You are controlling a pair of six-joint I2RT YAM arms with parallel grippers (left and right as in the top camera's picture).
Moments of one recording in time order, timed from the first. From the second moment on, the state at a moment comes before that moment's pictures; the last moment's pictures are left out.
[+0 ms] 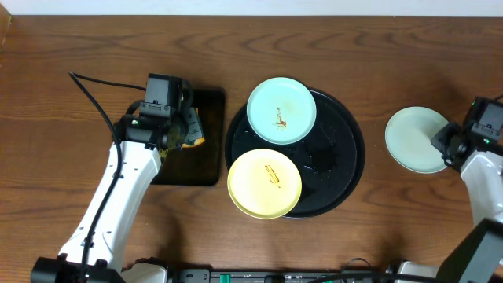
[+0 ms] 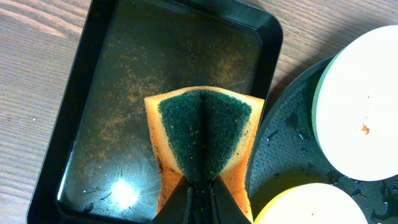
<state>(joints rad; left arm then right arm) -0.16 1.41 1.11 -0.79 -0.01 -0.43 -0.40 1.50 0.92 -0.45 0.14 0.38</state>
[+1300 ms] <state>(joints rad) -0.16 1.41 1.11 -0.79 -0.01 -0.43 0.51 1.55 0.70 -0.49 -0.34 0.70</state>
